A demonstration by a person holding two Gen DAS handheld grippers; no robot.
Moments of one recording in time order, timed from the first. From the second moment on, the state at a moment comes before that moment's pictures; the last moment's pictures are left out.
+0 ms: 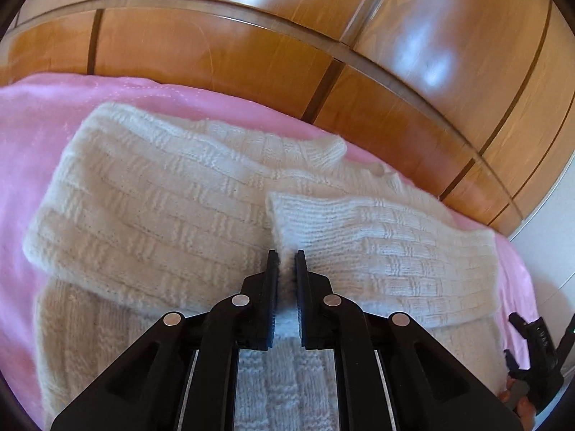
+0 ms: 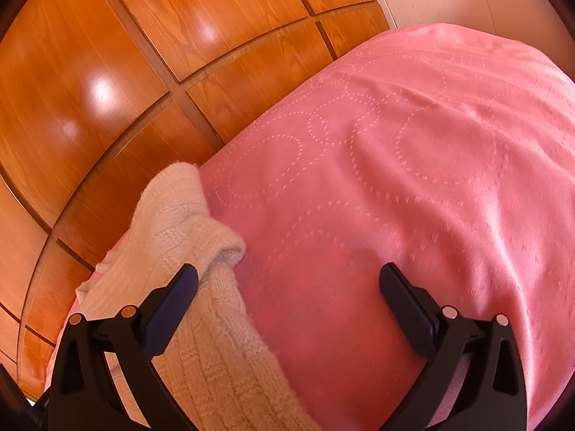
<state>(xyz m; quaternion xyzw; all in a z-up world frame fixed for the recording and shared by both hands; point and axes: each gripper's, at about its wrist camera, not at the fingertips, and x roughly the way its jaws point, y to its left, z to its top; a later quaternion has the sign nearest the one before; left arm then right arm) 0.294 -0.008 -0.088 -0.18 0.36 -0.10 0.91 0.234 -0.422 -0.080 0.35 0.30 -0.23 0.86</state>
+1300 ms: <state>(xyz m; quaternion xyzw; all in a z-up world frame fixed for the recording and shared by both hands) 0.303 0.005 -0.105 -0.25 0.36 -0.13 0.89 0.301 -0.424 -0.095 0.17 0.44 -0.27 0.84</state>
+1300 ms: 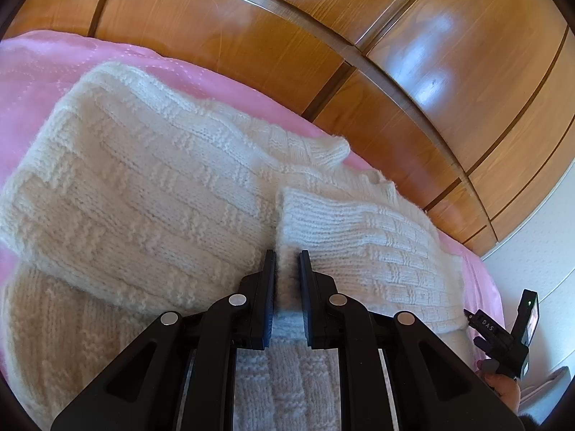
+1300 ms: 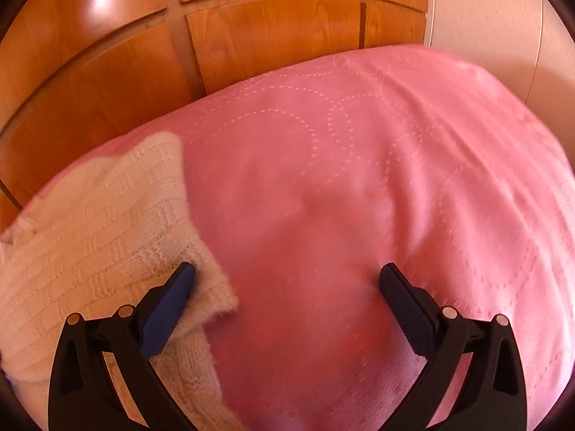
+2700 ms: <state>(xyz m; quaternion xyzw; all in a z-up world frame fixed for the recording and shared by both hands) 0.141 0.000 -0.085 -0.13 0.38 -0.05 0.91 0.158 -0.339 -0.077 0.20 0.38 -0.08 0.90</state>
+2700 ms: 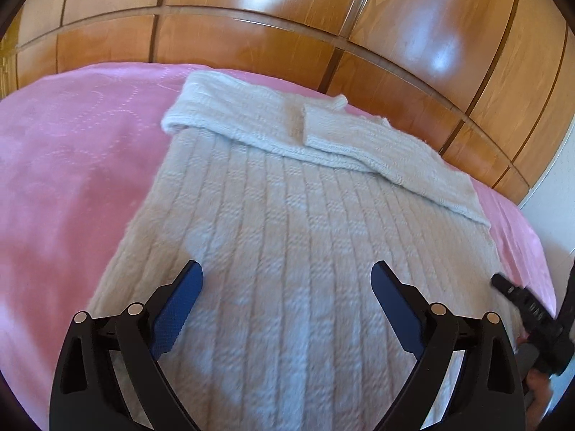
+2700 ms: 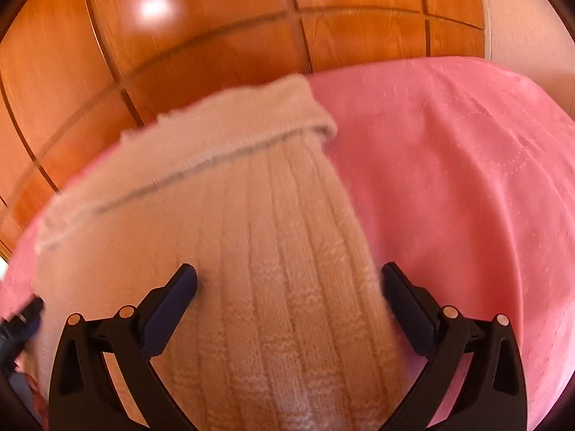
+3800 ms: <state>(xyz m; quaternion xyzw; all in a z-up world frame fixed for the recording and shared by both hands) 0.079 0.065 -0.088 -0.06 0.40 -0.03 0.92 0.088 -0.381 -0.075 0.30 0.37 0.05 0.88</state>
